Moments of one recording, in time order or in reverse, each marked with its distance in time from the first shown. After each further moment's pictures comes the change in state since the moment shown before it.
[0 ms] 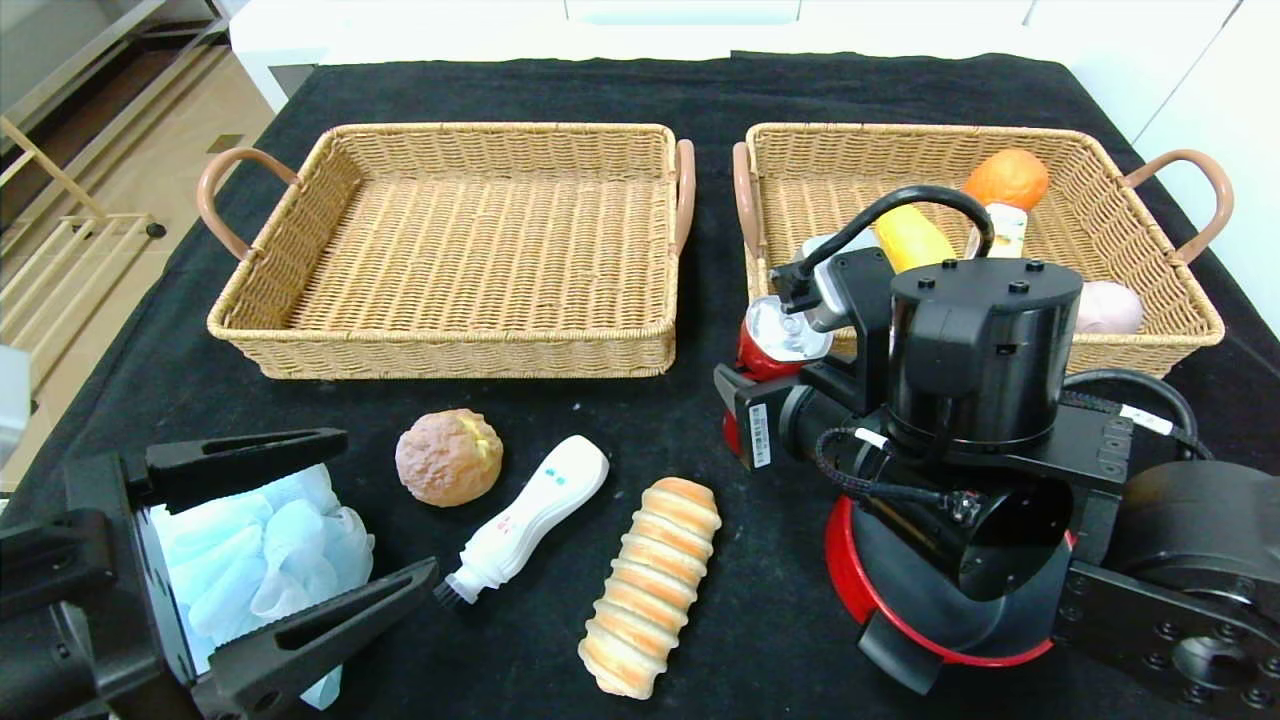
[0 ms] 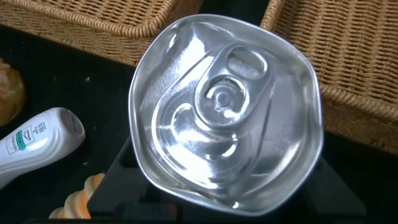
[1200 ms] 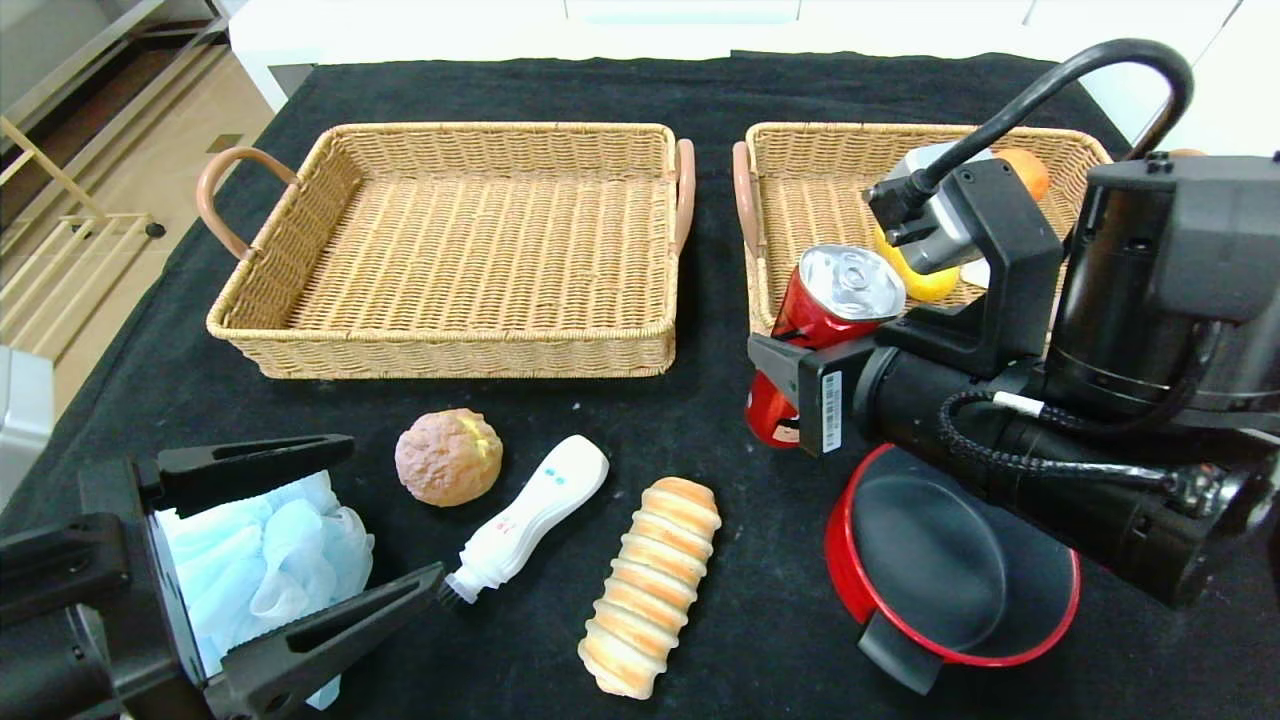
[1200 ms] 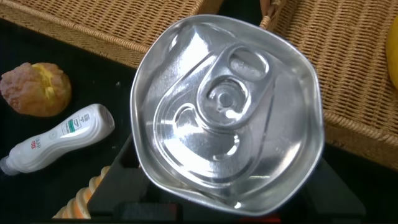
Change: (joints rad) left arm 0.000 0.011 0.005 0.001 0.000 0.001; right arm 0.024 -0.182 0.002 0.131 0.057 -0.024
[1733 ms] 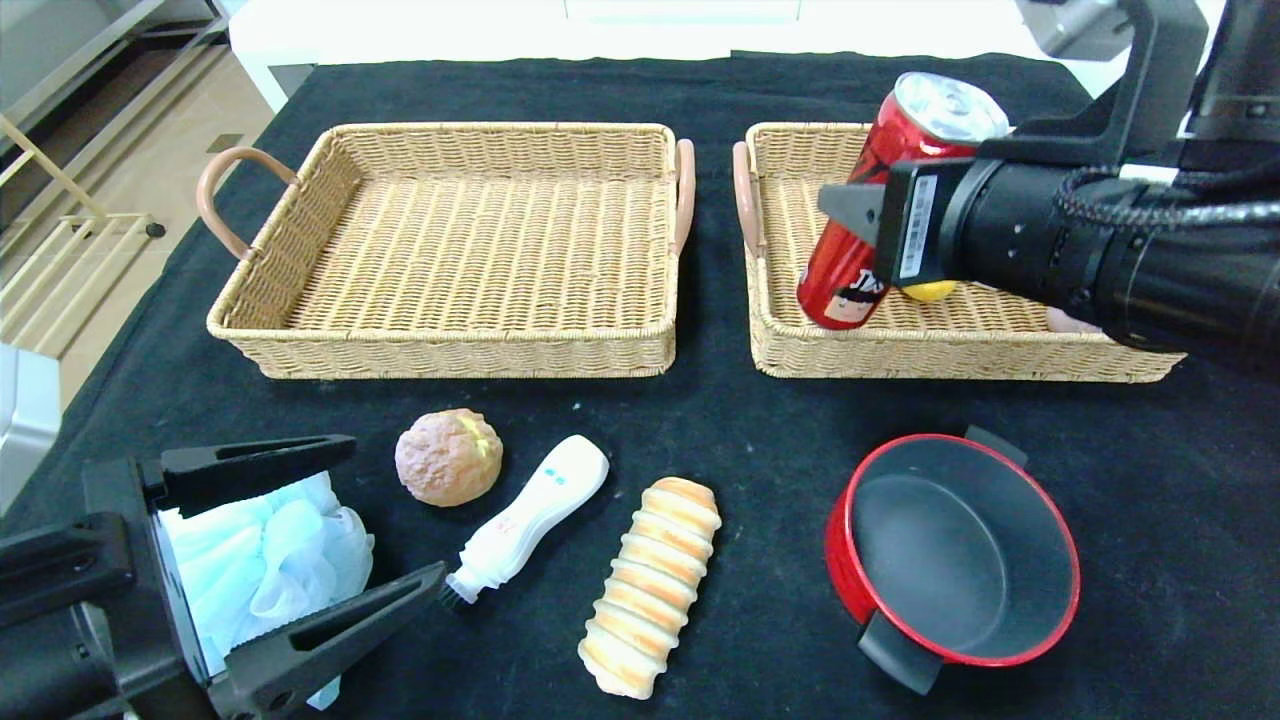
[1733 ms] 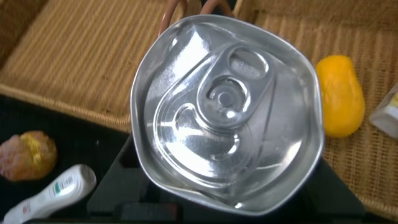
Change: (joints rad) left arm 0.000 0.003 -0.001 -0.001 0.000 -0.002; right arm -0.124 -0.012 -0.292 0.202 0.034 0.035
